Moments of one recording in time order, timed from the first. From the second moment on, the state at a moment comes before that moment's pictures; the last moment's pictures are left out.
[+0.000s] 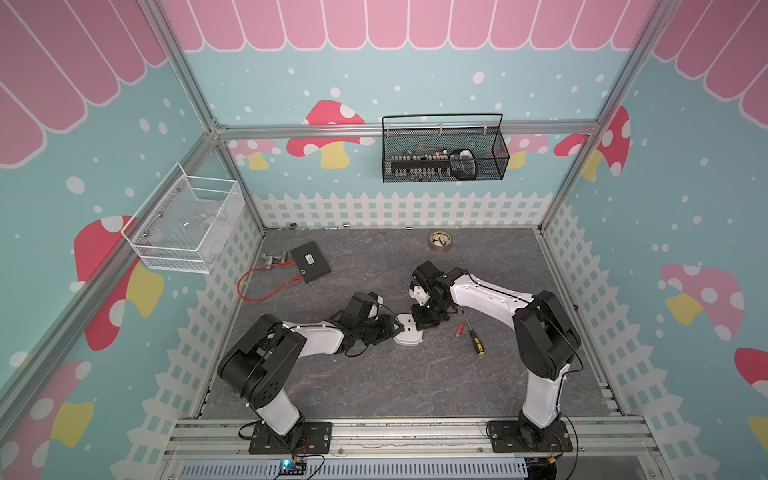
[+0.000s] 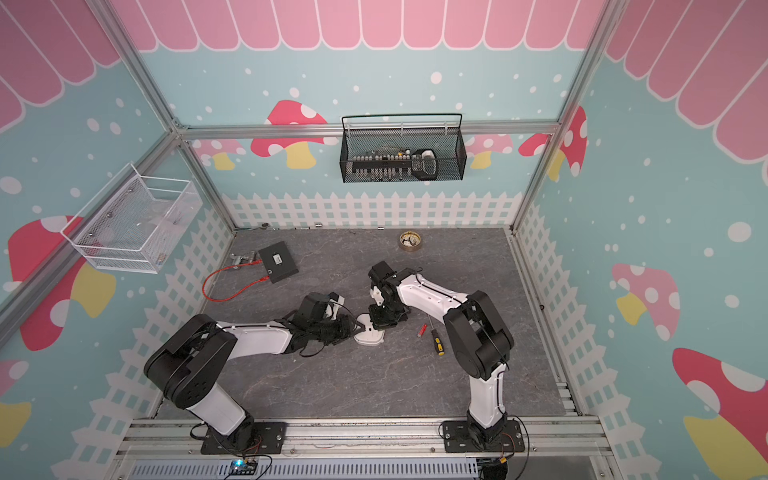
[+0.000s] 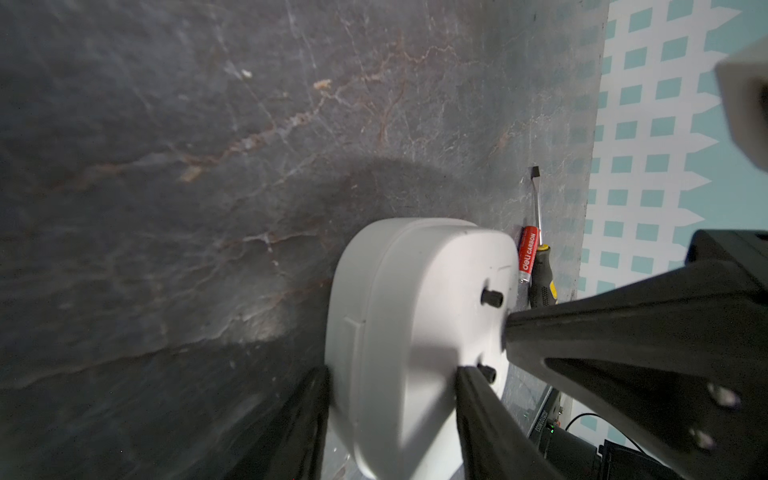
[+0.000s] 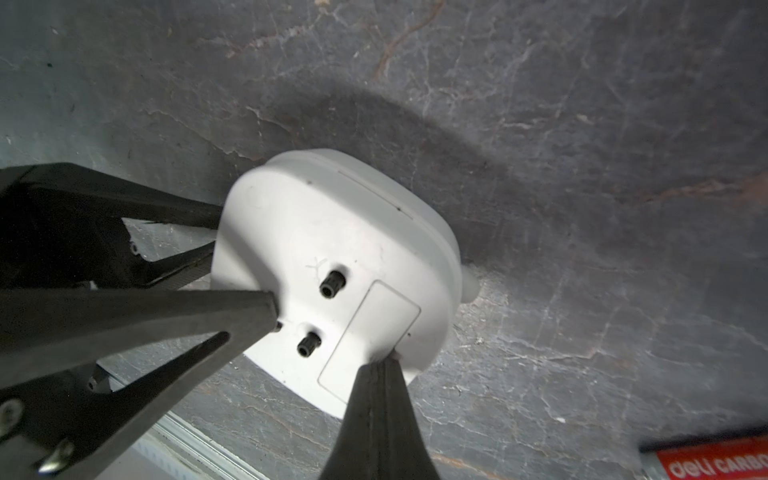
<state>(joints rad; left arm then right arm) -0.55 1.66 0.65 0.22 0.46 -0.85 0.65 1.90 1.37 -0.86 -0.26 0.31</state>
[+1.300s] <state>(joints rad) -0.48 1.71 0.67 0.28 0.51 -0.84 0.47 1.77 0.80 0.00 -0.78 0.64</state>
